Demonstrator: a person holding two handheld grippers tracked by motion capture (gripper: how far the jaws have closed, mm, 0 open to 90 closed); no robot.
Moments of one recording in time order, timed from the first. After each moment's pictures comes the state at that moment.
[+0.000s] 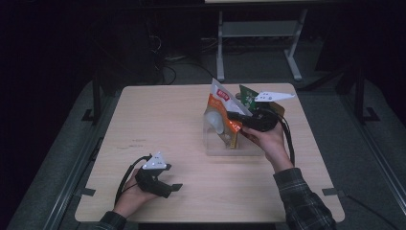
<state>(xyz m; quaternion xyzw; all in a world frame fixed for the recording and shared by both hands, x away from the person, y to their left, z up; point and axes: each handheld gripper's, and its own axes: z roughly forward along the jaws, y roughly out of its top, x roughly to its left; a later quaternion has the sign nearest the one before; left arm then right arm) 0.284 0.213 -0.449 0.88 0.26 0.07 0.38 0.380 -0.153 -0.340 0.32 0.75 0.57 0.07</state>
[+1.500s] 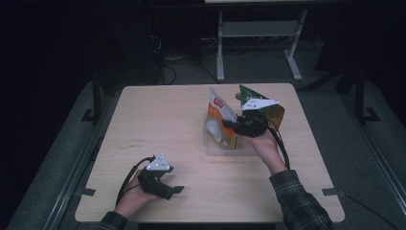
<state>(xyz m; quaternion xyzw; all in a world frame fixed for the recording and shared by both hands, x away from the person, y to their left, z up) 0.284 0.208 -0.453 0.89 0.25 0.06 0.36 0.384 -0.132 -0.365 0.32 0.79 0.51 0.12</state>
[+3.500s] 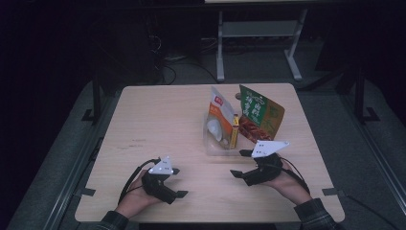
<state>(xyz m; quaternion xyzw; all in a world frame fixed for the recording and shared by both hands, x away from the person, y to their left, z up) 0.277 0.195 -0.451 0.90 0.20 0.03 0.38 0.289 -0.158 -0.414 0.23 0.85 0.46 0.10</state>
